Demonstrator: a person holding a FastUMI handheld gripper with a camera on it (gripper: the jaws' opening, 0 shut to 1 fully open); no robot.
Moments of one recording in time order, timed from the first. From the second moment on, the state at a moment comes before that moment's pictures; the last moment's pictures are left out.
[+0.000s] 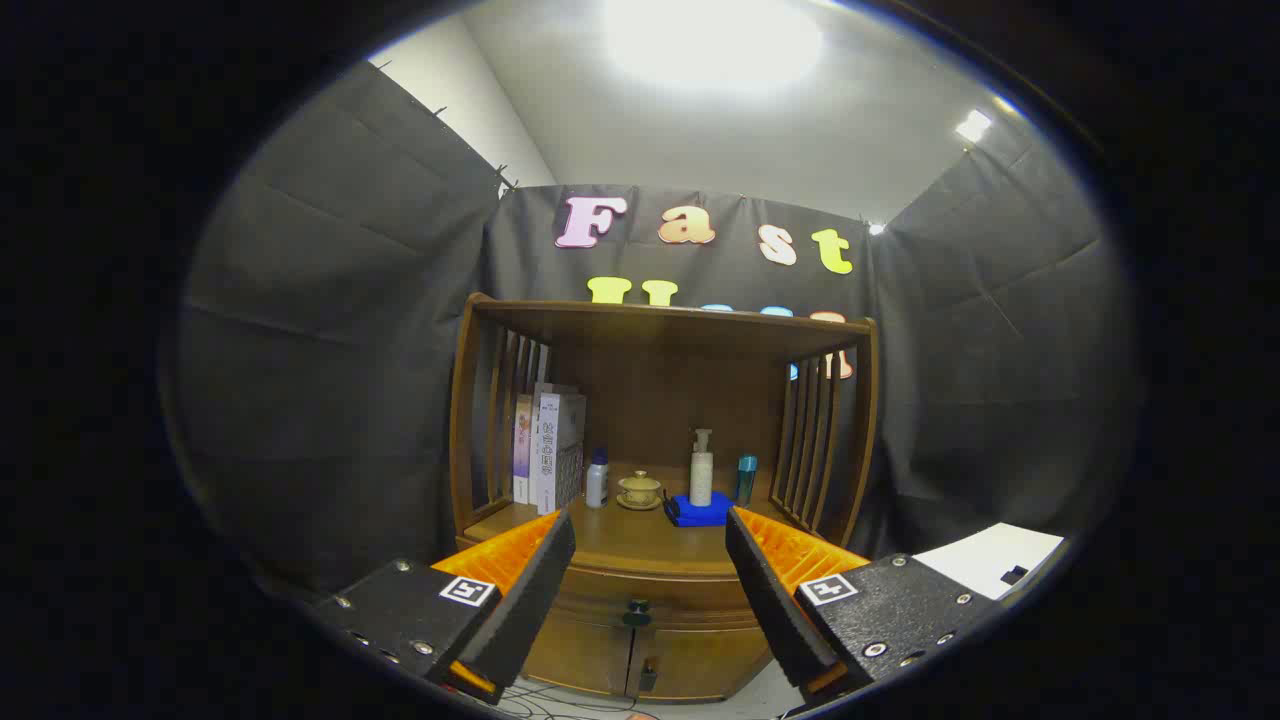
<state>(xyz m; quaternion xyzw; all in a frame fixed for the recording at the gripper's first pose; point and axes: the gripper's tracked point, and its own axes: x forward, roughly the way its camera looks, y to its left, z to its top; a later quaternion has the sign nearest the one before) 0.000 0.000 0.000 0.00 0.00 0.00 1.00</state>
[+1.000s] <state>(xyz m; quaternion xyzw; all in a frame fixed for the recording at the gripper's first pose) 0.009 0.009 -0.017 -0.01 0.02 0.01 1.00</state>
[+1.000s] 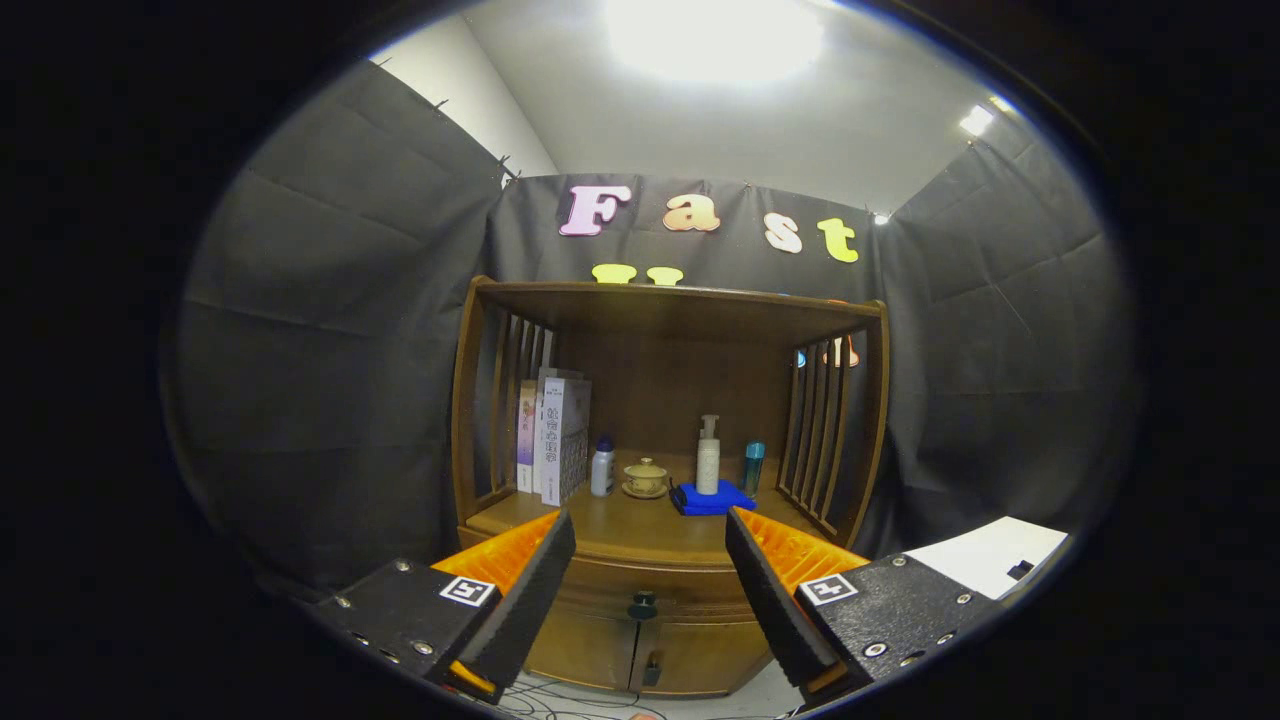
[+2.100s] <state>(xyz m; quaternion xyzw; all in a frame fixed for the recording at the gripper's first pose) 0.106 0.025 -0.186 -0.01 0.11 0.00 0.99</state>
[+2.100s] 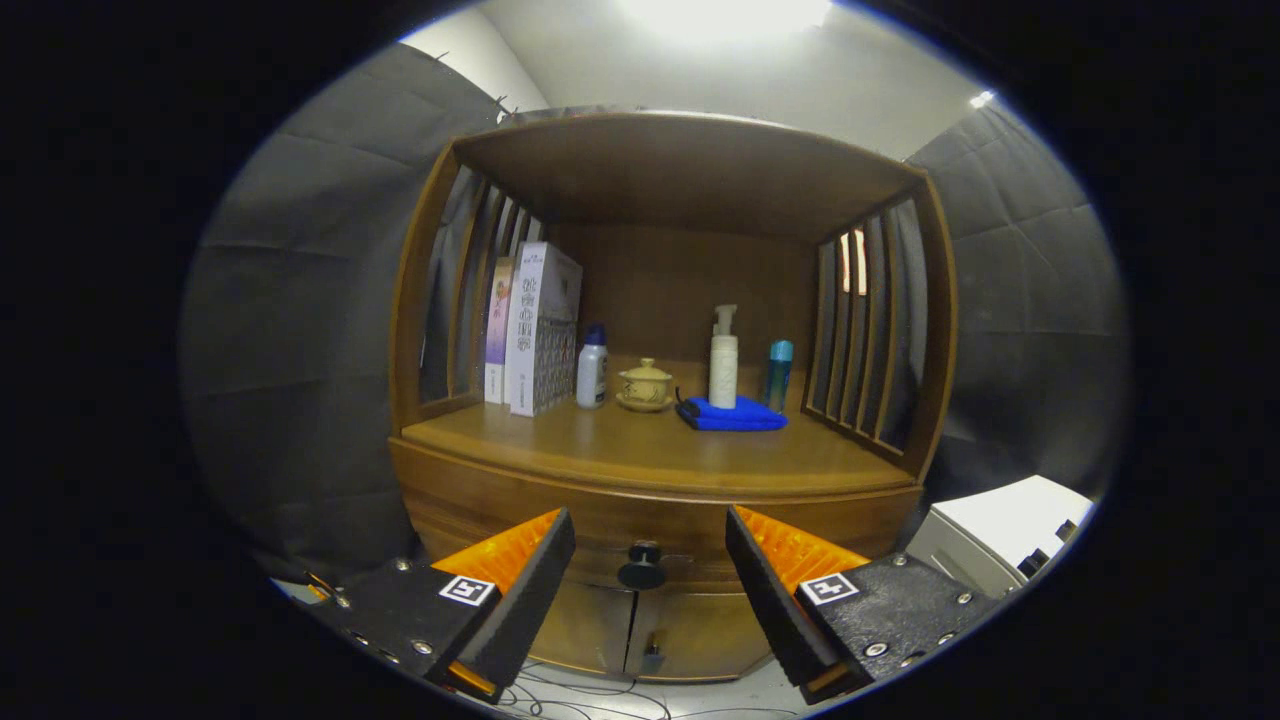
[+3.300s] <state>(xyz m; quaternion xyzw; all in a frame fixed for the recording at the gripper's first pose) 0.183 0.021 -0.292 0.04 0.16 -0.02 0.99</state>
